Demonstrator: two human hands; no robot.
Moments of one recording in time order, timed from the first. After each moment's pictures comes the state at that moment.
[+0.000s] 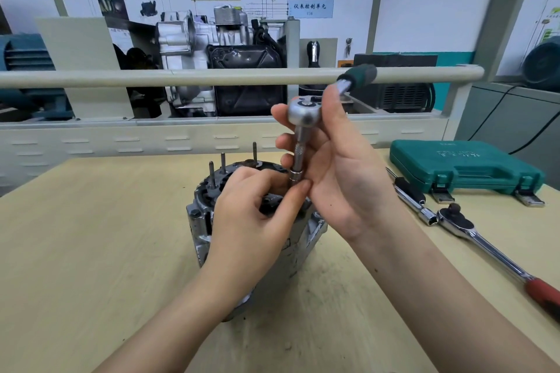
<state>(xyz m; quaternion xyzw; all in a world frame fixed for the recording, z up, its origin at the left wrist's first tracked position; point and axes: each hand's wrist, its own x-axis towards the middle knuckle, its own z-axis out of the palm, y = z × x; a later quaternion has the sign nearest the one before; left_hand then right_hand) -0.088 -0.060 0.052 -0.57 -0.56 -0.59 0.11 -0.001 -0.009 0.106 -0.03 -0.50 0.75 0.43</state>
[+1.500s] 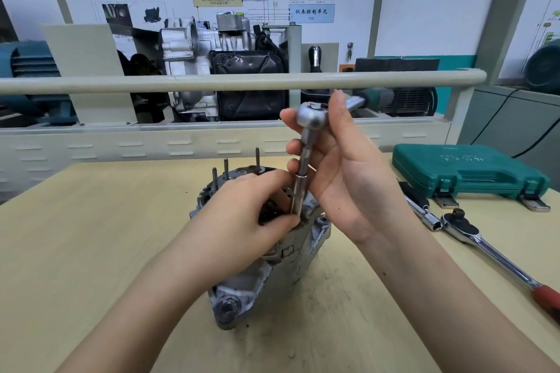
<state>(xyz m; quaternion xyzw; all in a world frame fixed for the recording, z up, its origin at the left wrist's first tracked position) -0.111 -0.077 0.084 -0.71 -0.60 -0.36 0.01 -0.001 -0.005 0.109 -0.03 -0.49 0.75 0.44</state>
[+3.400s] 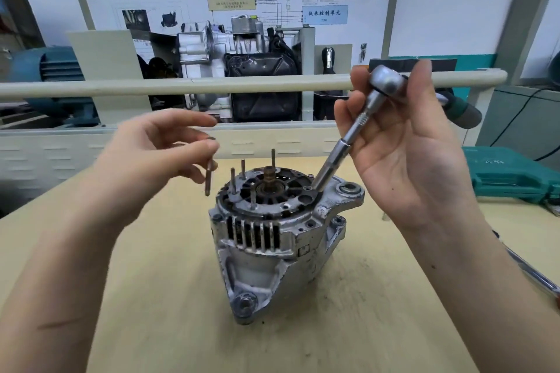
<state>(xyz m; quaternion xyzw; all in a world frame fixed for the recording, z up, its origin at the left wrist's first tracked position) -0.178 -0.105 0.122 -0.53 -0.56 -0.63 -0.13 0.016 -0.004 0.127 0.05 -0.36 0.77 0.52</state>
